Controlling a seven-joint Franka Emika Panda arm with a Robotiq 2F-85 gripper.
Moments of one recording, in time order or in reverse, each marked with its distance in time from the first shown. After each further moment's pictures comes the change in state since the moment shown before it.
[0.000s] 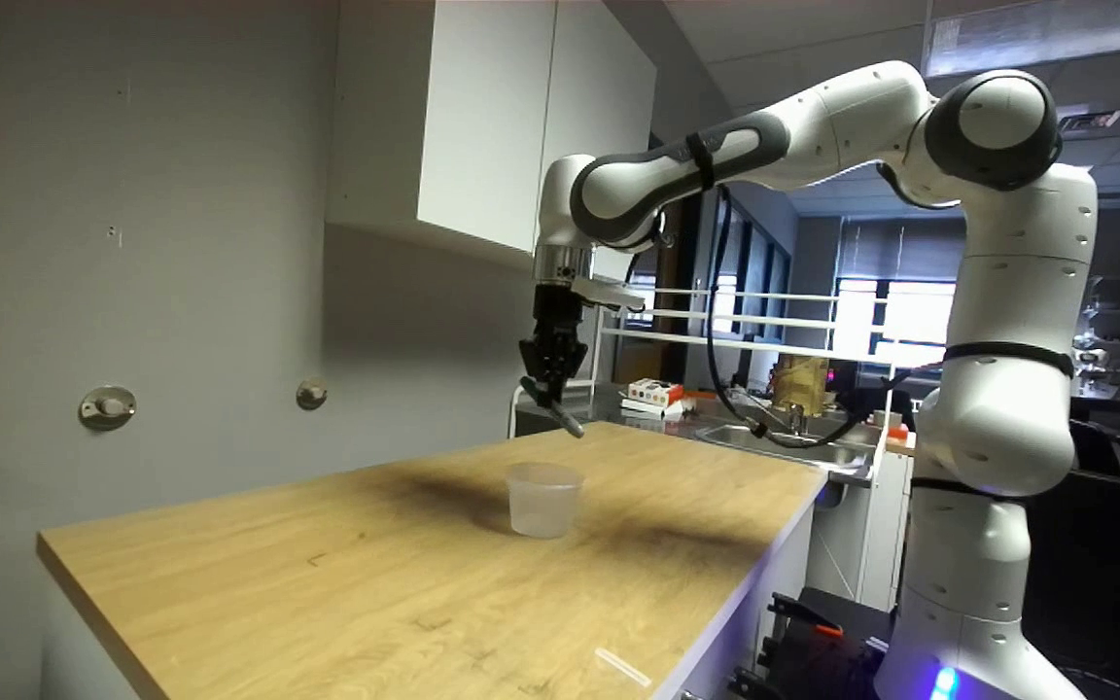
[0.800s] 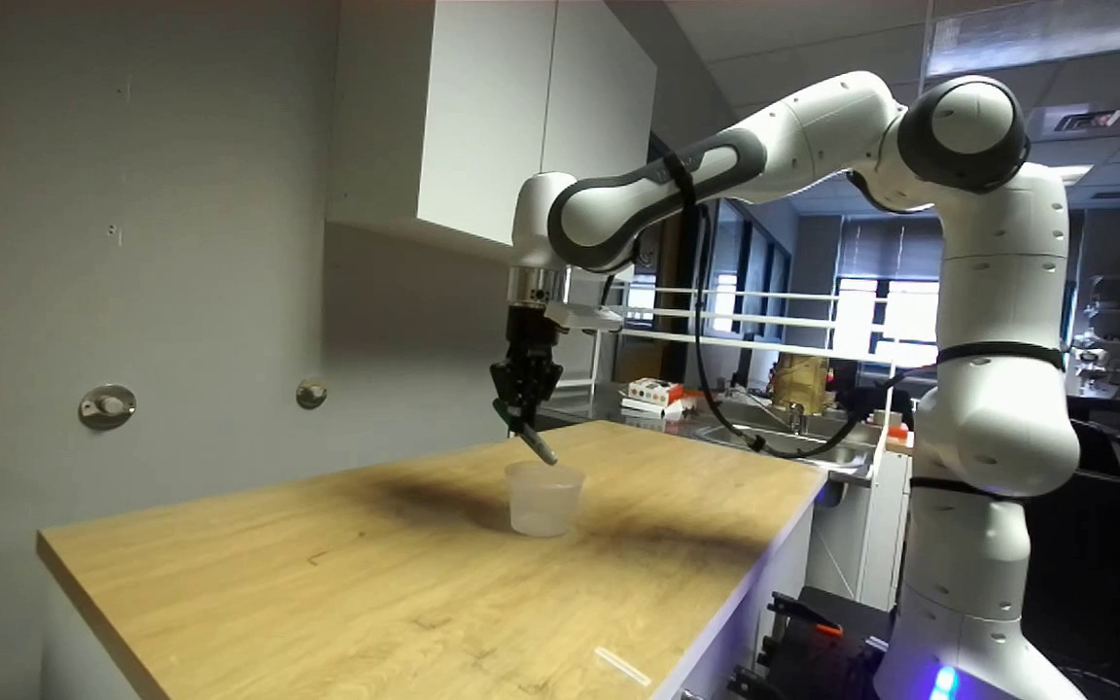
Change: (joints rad) arm 0.041 0.095 0.020 0.016 -0.028 0.097 0.047
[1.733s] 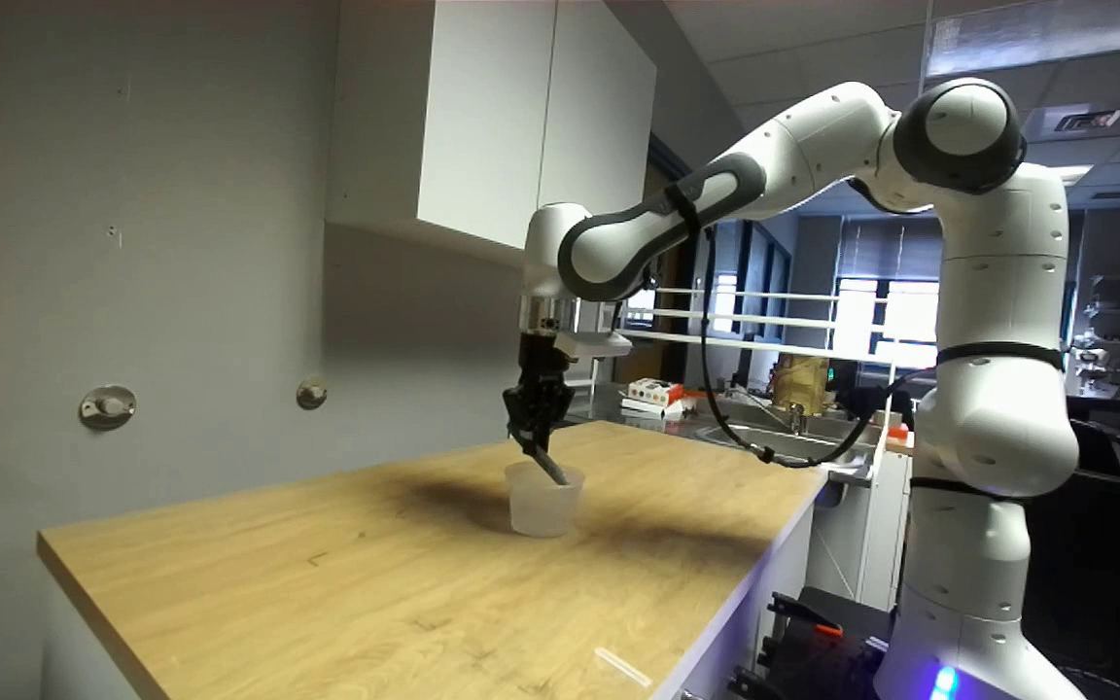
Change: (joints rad) arm -0.008 -0.001 -0.028 -0.095 -0.039 0.087 0.026
